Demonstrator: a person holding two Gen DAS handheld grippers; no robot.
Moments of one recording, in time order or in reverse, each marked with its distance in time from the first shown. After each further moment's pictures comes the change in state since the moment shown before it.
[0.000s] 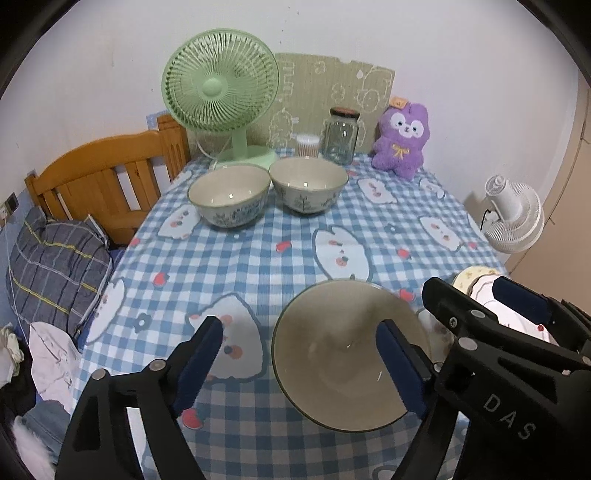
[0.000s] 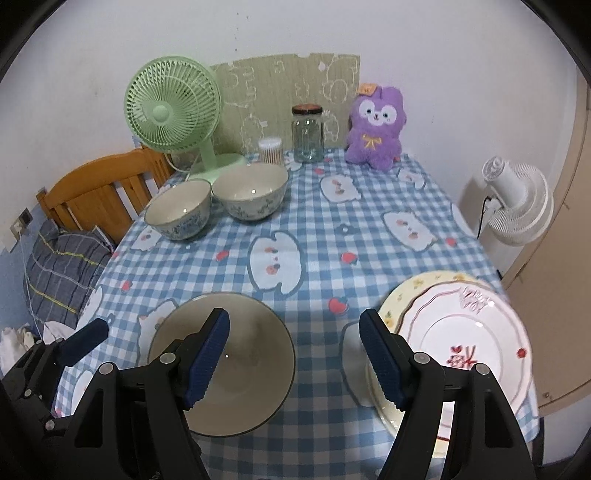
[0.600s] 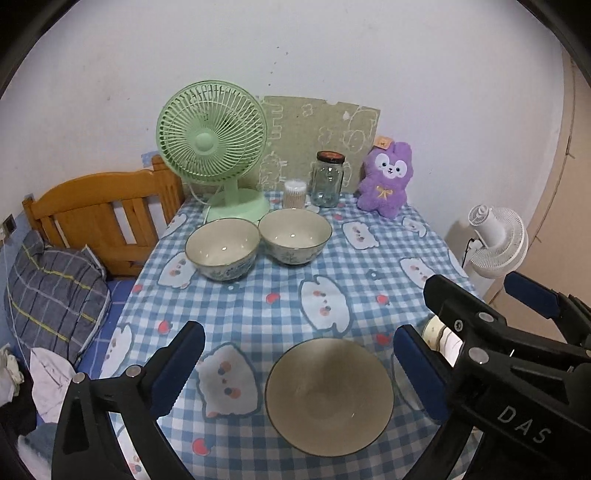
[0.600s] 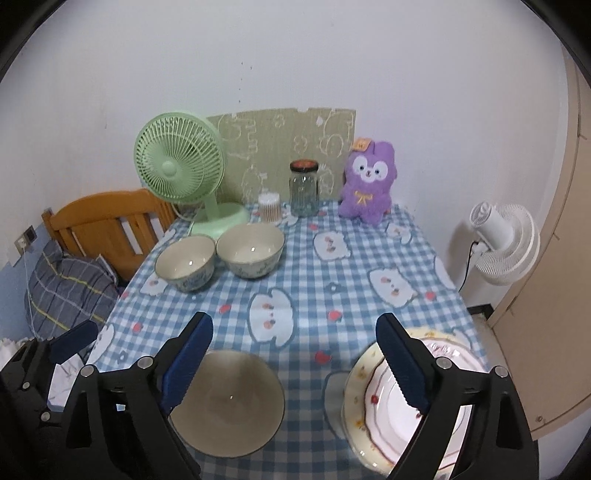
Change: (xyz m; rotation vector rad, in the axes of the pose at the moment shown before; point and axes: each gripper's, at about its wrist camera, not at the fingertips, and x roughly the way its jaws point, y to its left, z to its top) left arm -0.035 -0.007 0.042 0.017 -0.094 -0.042; right arm -0.049 -0.005 0.043 -0.023 -0.143 -0.014
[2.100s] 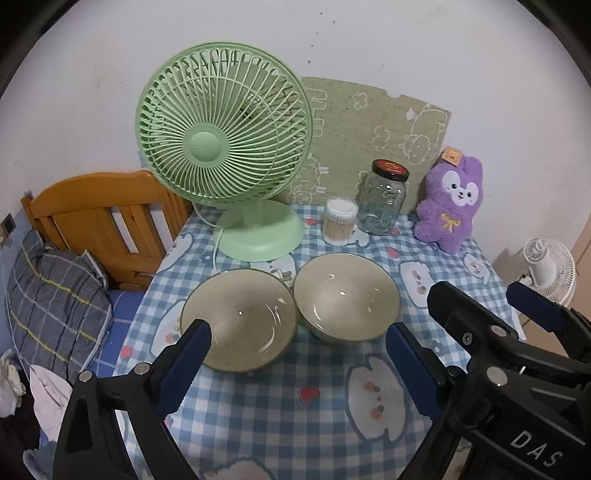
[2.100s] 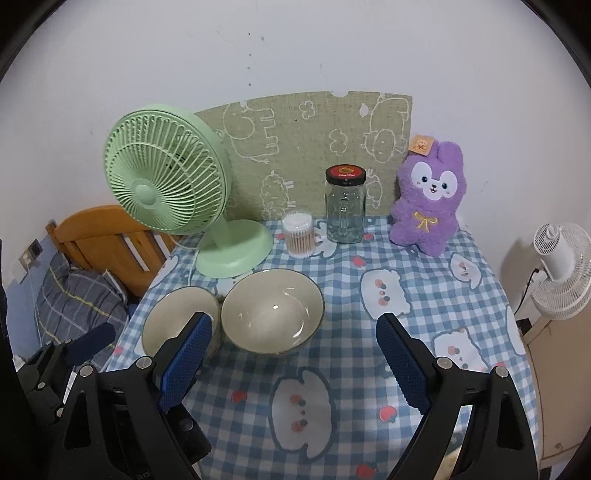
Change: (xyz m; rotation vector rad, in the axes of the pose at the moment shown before) left arm 0.140 0.046 0.101 -0.064 0.054 0.107; right arm 0.160 0.021 0.098 0.005 0.057 0.118
